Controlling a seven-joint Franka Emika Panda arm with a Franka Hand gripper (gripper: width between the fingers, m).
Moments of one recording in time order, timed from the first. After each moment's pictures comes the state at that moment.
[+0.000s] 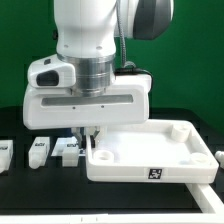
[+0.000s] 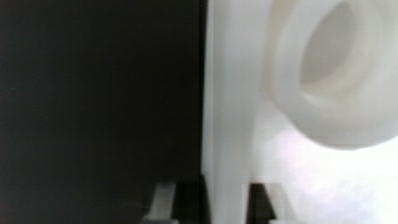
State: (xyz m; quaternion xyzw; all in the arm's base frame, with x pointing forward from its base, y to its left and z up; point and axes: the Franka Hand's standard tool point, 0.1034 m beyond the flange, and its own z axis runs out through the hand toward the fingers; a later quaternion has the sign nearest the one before) arm 0.525 -0.038 0.074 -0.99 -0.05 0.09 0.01
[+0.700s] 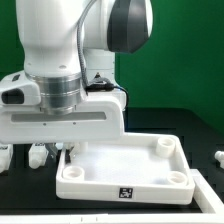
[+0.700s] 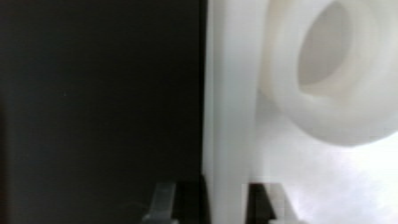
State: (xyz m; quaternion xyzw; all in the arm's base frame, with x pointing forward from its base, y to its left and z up) arm 0.535 -0.082 0.052 -0.99 0.00 0.11 0.02
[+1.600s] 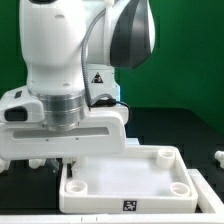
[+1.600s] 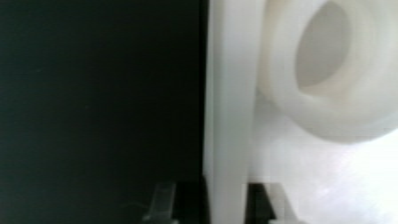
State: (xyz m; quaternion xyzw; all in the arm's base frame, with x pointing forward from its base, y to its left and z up) arm 0.547 -0.073 0.027 -0.99 -0.02 0.10 0.01
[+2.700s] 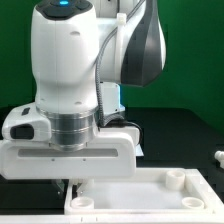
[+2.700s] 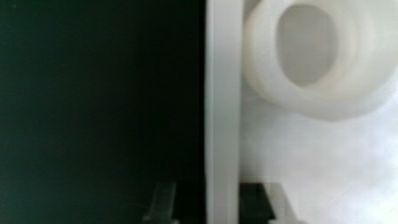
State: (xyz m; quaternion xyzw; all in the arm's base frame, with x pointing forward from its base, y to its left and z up) arm 0.581 -0.068 0.009 -1.00 0.03 0.08 -0.01
